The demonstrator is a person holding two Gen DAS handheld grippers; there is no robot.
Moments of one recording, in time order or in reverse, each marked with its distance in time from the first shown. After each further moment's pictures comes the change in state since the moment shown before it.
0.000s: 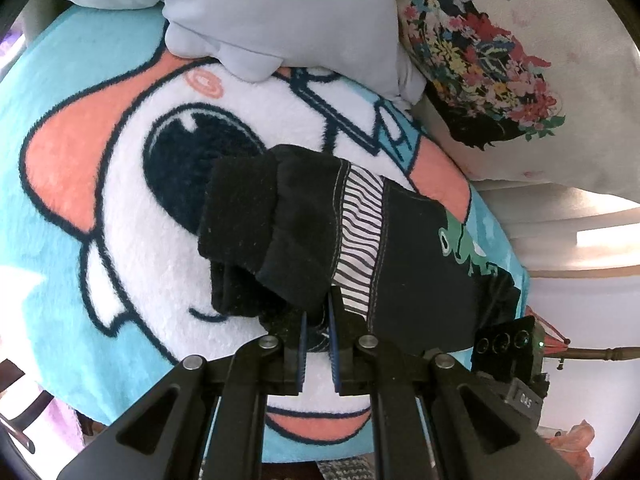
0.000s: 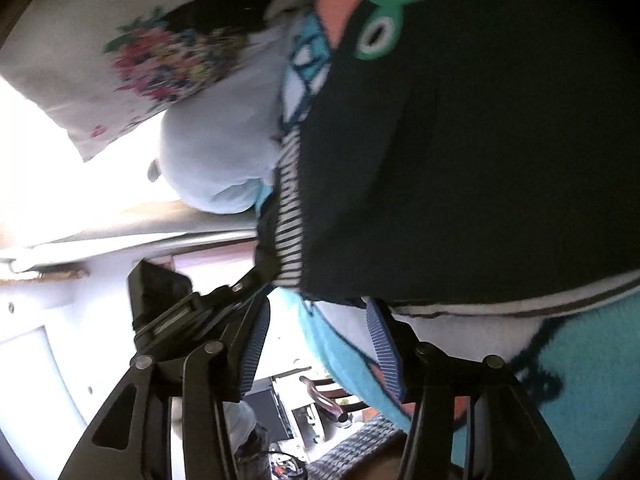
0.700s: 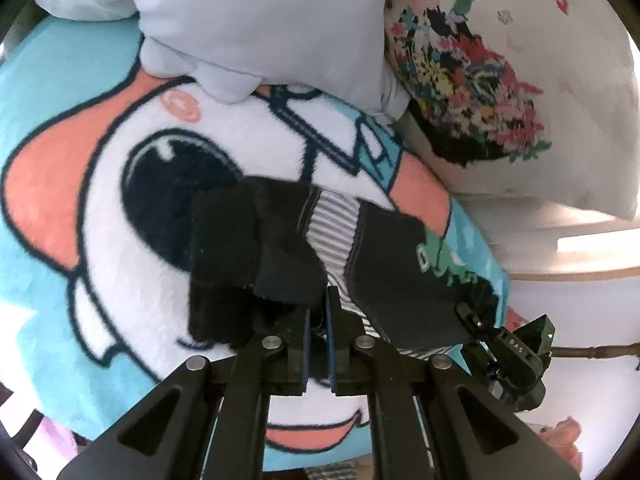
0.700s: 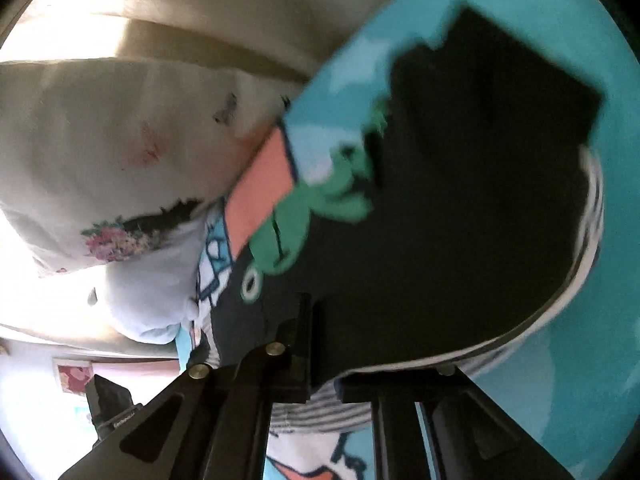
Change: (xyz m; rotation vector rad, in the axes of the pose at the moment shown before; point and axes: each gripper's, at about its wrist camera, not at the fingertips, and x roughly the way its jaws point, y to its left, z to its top) left arm 0.002 -0.005 0.026 -0.004 0.008 -0.087; right arm -0.124 -0.002 0.041 -0.015 -0.487 -0.355
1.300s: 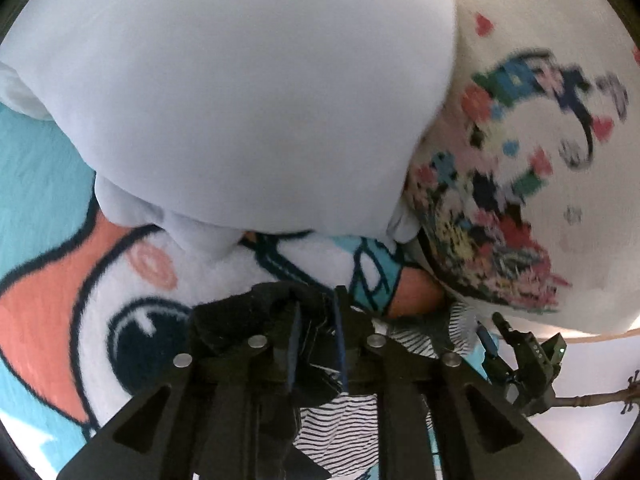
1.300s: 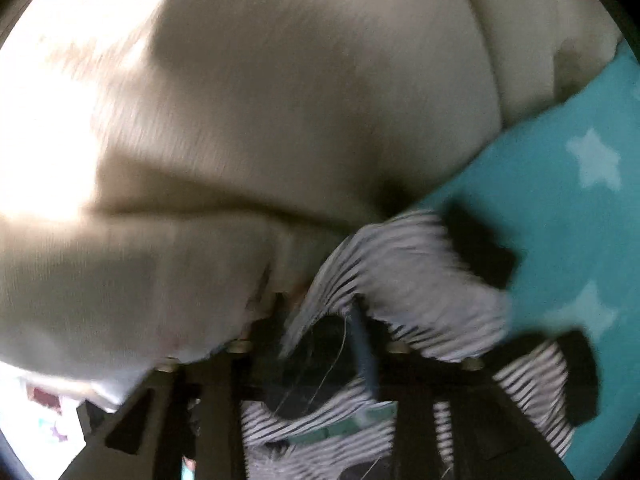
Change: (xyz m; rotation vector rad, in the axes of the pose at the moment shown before) left arm 0.009 0.005 0.101 -0.058 -0.102 -0.028; right arm 0.006 0.037 0.121 -0.075 -0.157 -0.092
